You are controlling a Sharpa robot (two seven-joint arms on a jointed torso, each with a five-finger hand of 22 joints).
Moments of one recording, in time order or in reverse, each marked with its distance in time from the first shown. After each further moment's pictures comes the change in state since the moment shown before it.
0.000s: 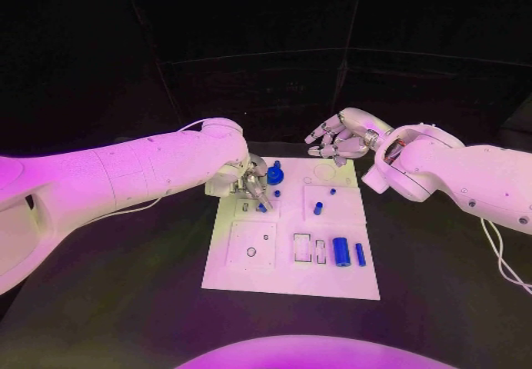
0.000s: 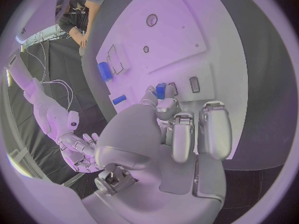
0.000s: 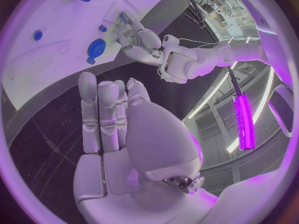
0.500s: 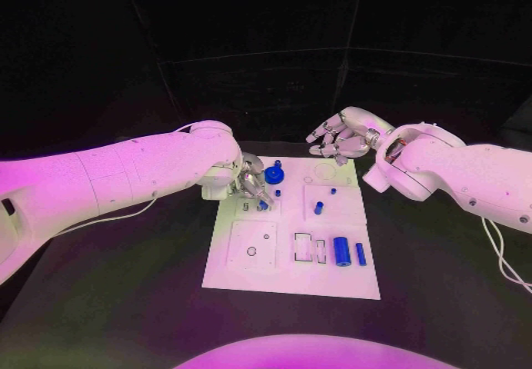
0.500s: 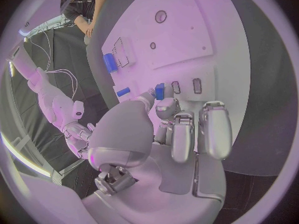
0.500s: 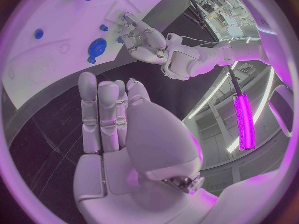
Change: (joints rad) left arm -0.001 -0.066 0.000 0.079 0.077 -0.110 -0.012; left_hand -0.147 -0.125 0.343 0.036 0.004 -0.009 0.002 0.046 0.059 0.011 0.004 -0.014 -0.009 0.000 0.000 0.000 0.000 0.000 0.000 0.000 -0.005 0.000; right arm 0.000 0.000 0.000 -0.007 0.000 0.001 0.001; right_hand 0.000 0.000 0.005 0.001 0.005 0.000 0.000 0.000 0.000 0.000 0.000 0.000 0.000 0.000 0.000 0.000 0.000 0.000 0.000 0.000 0.000 0.000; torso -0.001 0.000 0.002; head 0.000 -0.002
